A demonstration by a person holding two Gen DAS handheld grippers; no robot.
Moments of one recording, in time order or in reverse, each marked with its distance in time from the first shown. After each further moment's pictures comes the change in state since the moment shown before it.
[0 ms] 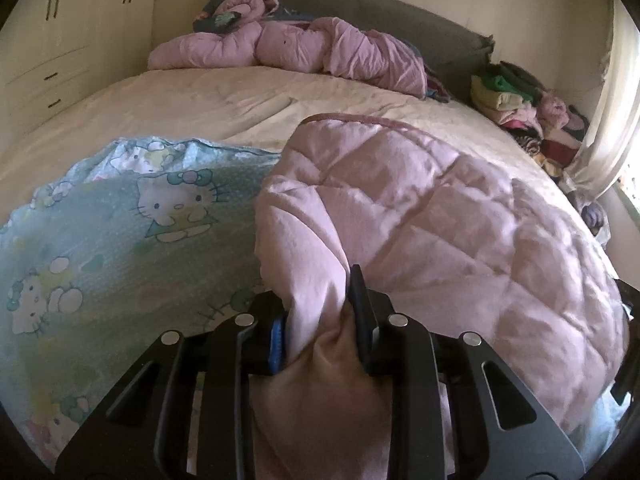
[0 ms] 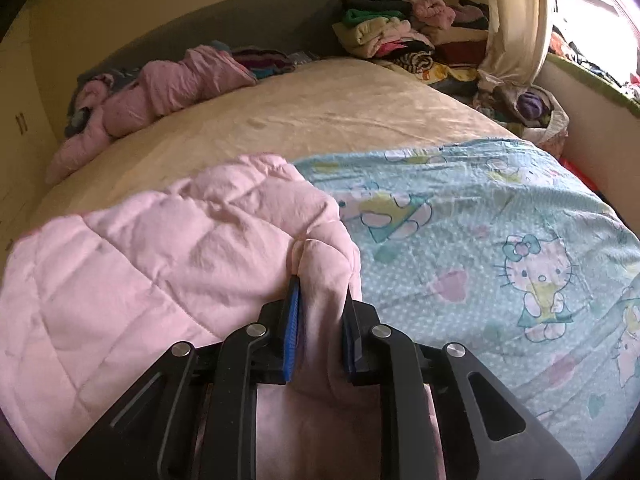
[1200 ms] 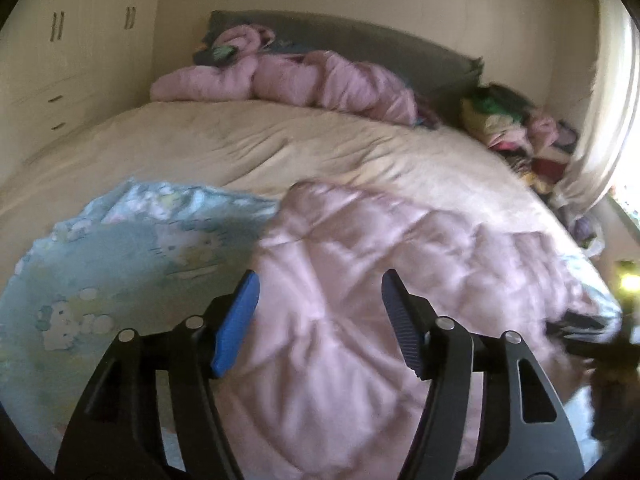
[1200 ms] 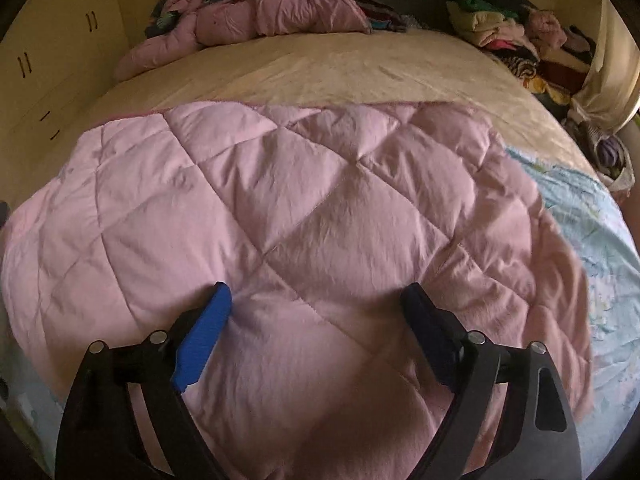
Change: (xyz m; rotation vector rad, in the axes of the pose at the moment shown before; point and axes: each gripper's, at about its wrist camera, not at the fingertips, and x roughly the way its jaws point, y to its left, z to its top) left arm -0.063 -0.017 0.026 0.005 -0.104 -0.026; right arm -0.025 0.128 -0.021 -0.263 0.217 0.200
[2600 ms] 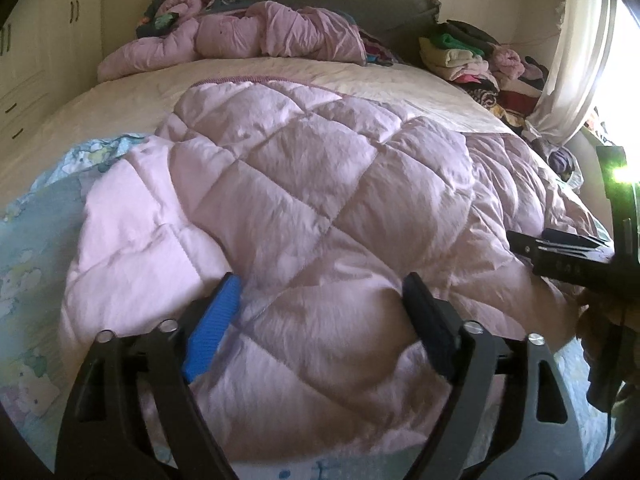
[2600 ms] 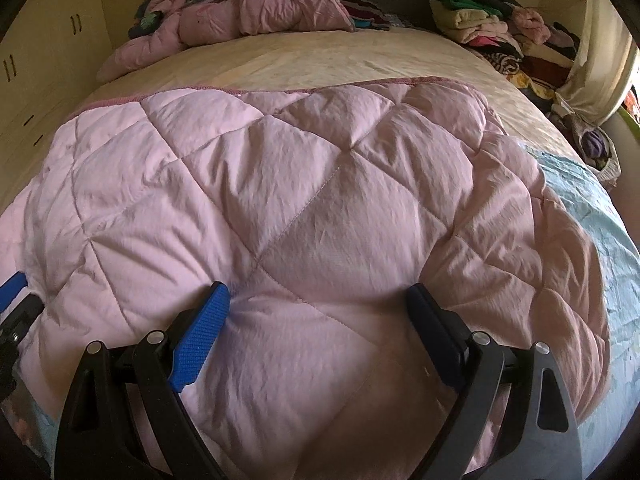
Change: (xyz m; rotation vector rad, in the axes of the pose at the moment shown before) left arm 0.043 -0.062 -0.065 0.137 0.181 -0.063; right arm 0.007 0.019 -0.014 0.032 -0.035 -0.090
